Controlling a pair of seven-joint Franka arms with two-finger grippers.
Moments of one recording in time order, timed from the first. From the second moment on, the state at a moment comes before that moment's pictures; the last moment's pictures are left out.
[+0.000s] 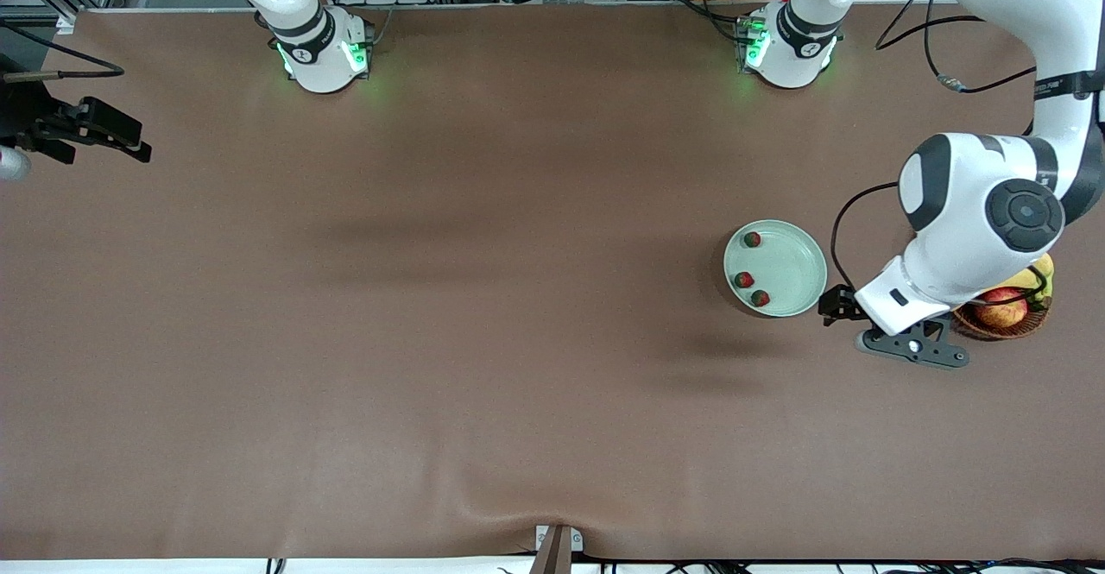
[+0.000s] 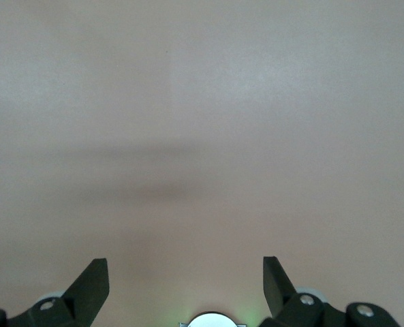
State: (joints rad) left arm -0.12 0.34 0.01 -1.72 0.03 2.16 0.11; right arm -0.06 -0.01 0.06 -1.51 0.03 1.40 0.01
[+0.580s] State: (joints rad) left arm -0.03 0.07 -0.14 -1.66 0.03 1.84 0.11; right arm -0.06 -0.01 0.06 -1.51 0.03 1.40 0.01
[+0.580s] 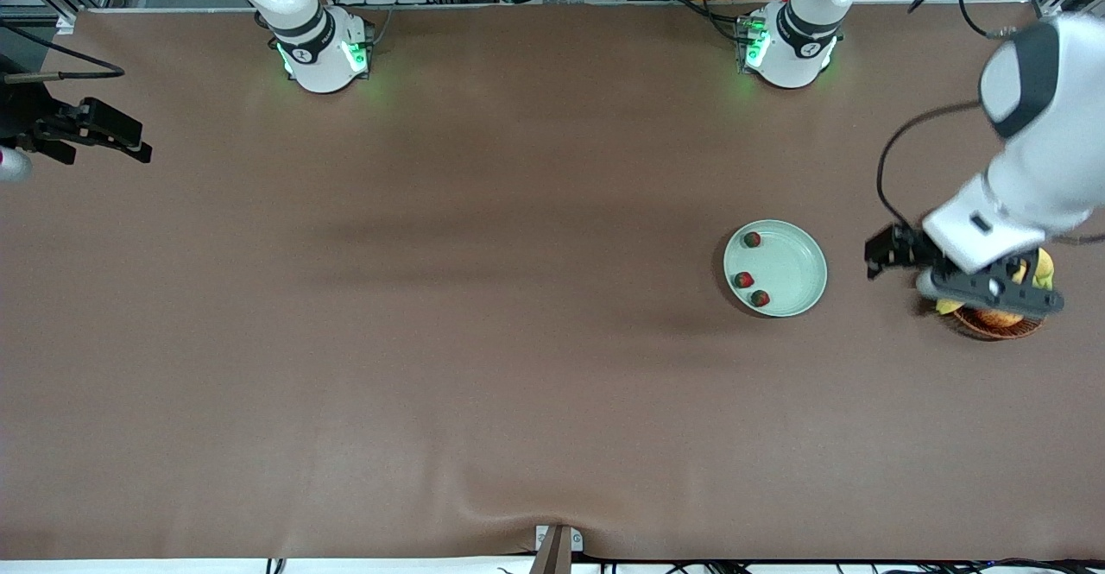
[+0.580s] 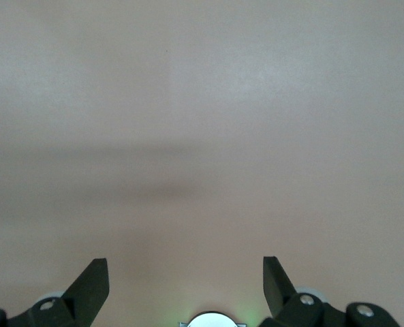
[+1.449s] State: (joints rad) left arm -0.01 -0.10 -0.15 -1.69 0.02 1.70 0.10; right arm -0.06 -0.01 0.06 -1.51 0.03 1.40 0.01
